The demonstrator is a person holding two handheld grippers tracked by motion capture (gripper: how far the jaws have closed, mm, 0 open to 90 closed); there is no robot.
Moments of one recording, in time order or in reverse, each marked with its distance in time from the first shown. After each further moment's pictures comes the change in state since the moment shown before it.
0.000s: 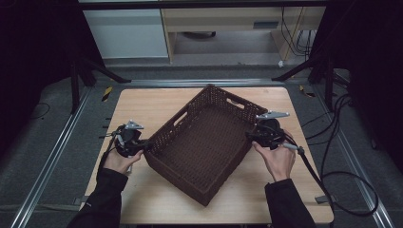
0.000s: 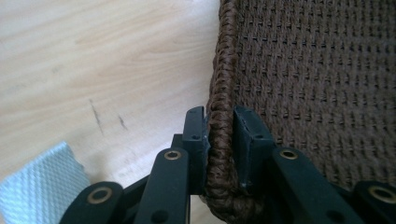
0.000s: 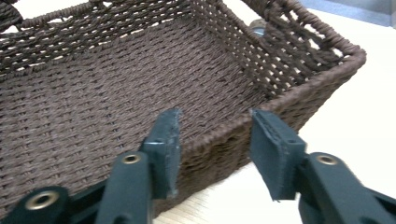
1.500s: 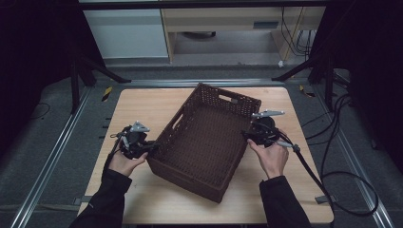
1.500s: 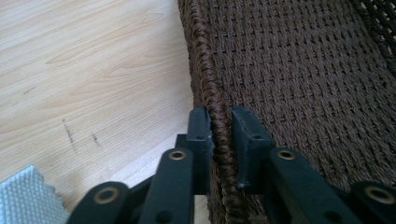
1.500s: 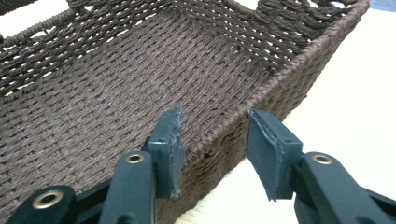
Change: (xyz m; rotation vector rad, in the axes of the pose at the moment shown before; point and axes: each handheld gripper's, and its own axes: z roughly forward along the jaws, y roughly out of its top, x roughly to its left) left arm -0.020 0.006 -0.001 -0.033 -0.027 0.086; right arm 0.005 0.004 0.015 0.014 -0.001 0.054
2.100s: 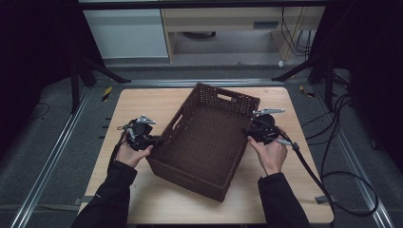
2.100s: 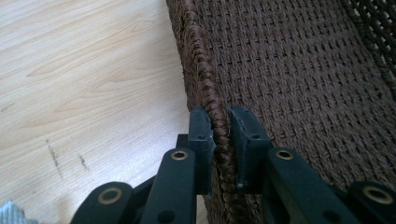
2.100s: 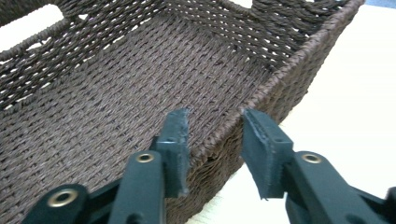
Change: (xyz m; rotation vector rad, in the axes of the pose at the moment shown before) left arm 0.003 0.019 0.015 0.030 -0.036 -0.011; right arm -0.005 0.004 0.006 -0.007 0.007 0.031
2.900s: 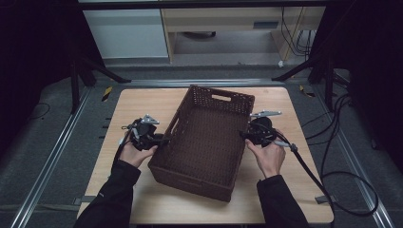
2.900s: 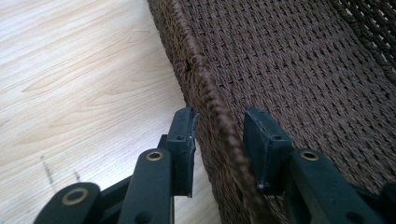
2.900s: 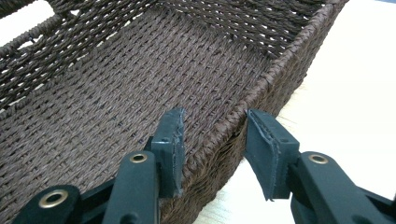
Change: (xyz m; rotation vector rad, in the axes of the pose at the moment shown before) left arm -0.003 0.006 0.013 -0.015 -0.012 0.027; right arm 0.007 -0.005 0.003 0.014 0.018 -0.020
